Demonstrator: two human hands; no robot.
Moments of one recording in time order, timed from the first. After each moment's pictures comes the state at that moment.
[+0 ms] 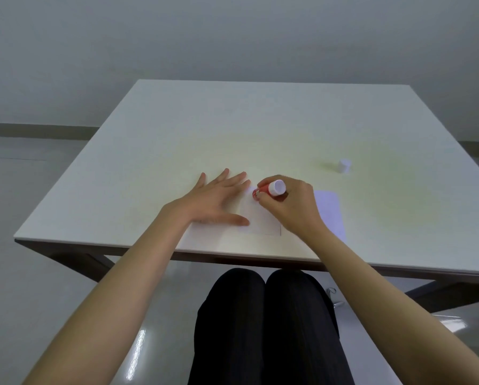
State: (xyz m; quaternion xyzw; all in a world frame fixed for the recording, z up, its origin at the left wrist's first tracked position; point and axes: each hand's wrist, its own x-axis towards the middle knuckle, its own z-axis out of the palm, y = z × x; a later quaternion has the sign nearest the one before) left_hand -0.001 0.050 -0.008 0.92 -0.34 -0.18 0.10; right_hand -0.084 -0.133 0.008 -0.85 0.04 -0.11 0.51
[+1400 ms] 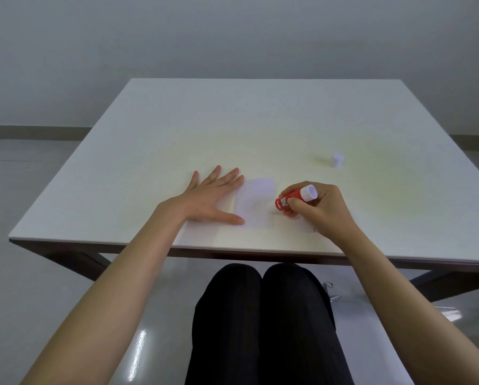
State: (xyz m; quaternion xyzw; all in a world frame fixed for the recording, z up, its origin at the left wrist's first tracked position) left_hand 0.000 0.052 -0.015 0.92 -0.34 -0.20 0.09; right_hand -0.117 -0.184 0.009 -0.80 0.02 -0.07 0.59
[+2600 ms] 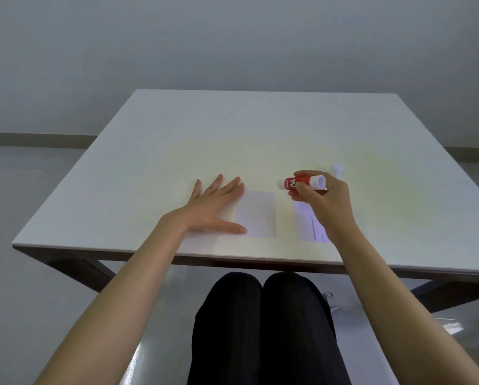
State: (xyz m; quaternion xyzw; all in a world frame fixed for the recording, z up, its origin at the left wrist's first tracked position) left_hand -0.009 0.054 -0.017 0.92 -0.33 -0.18 0.11; right_hand -0.098 -0.184 0.016 -0.74 0.12 -0.14 0.65
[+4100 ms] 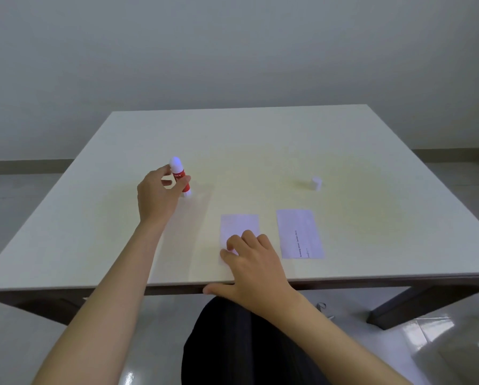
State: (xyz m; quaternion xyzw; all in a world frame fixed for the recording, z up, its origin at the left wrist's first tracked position) left_hand 0.036 0.059 0.004 0.88 0.00 0.13 0.45; right_hand -0.136 -0.094 -0.001 -0.98 -0.13 -0.09 0.07
